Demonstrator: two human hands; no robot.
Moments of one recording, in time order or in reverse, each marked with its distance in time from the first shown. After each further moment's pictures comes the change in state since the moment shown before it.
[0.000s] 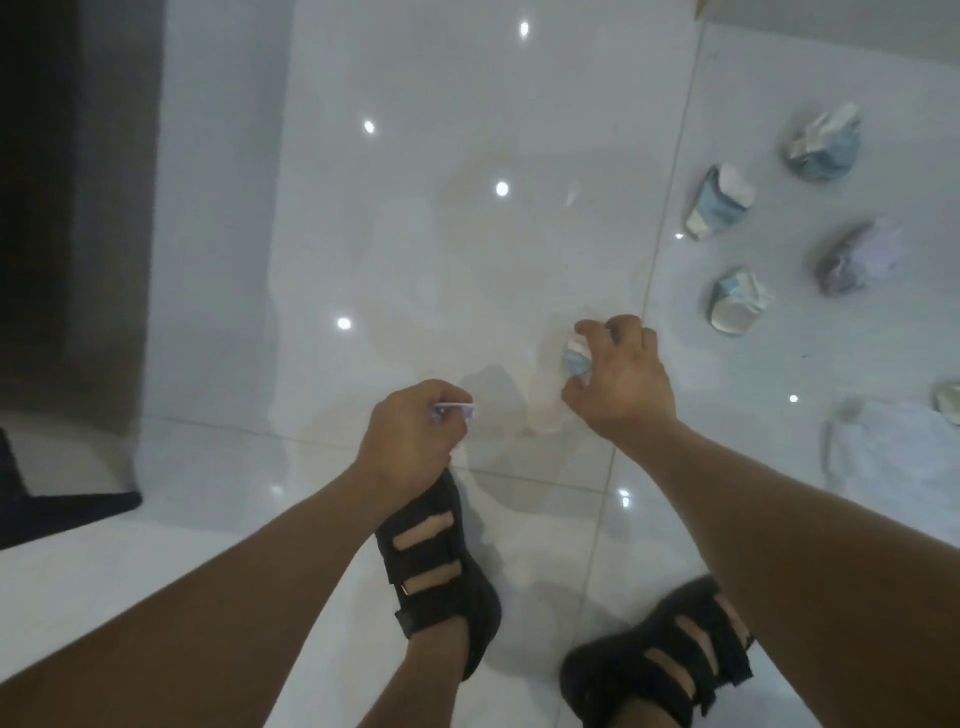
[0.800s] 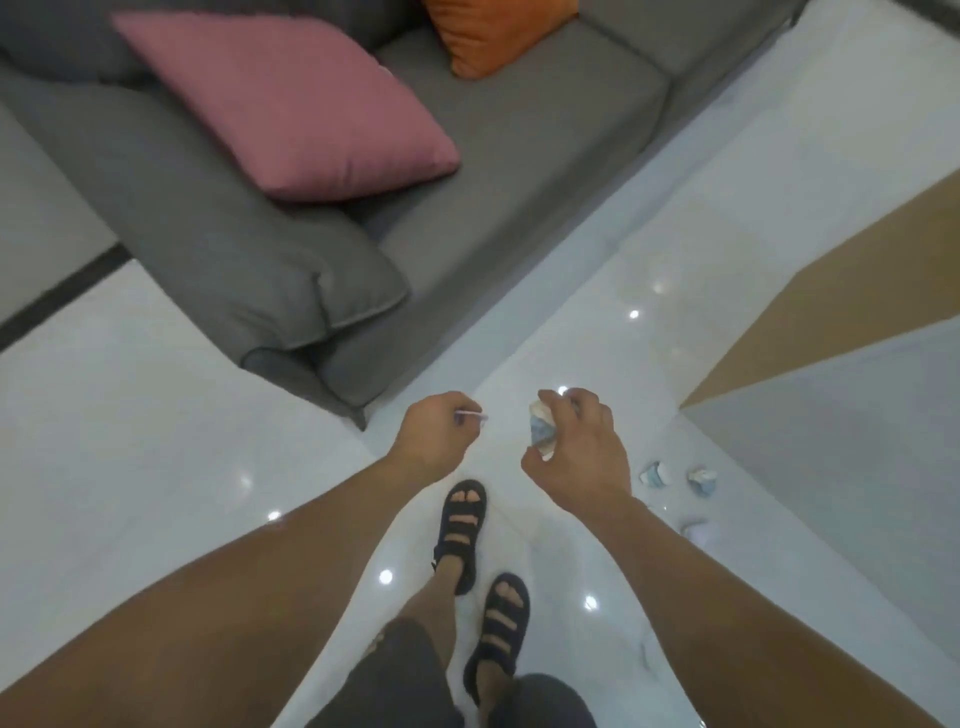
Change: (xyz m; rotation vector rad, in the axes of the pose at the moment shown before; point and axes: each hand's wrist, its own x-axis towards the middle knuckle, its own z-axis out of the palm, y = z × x) left_hand -0.410 0.167 -0.249 -0.269 0.494 0.045; right_hand -0.273 -0.312 -0.403 -0.149 0.043 -0.625
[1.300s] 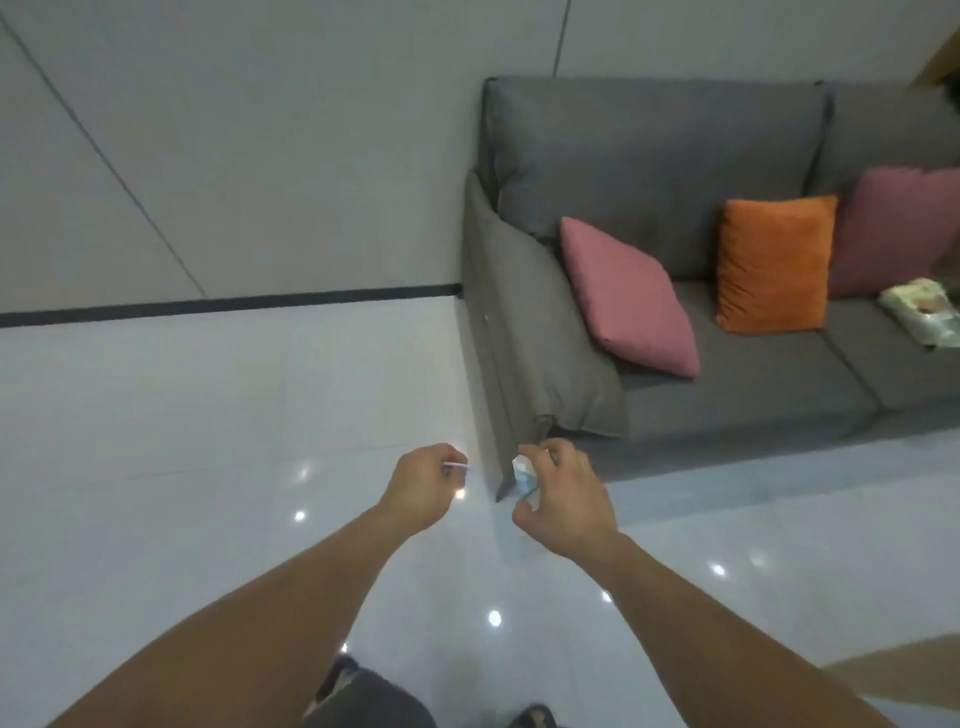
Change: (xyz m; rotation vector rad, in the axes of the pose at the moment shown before) left_hand -0.271 -0.132 -0.235 -0.296 0.539 -0.196; right_hand -0.109 -0.333 -0.038 -0.237 -0.225 -0.676
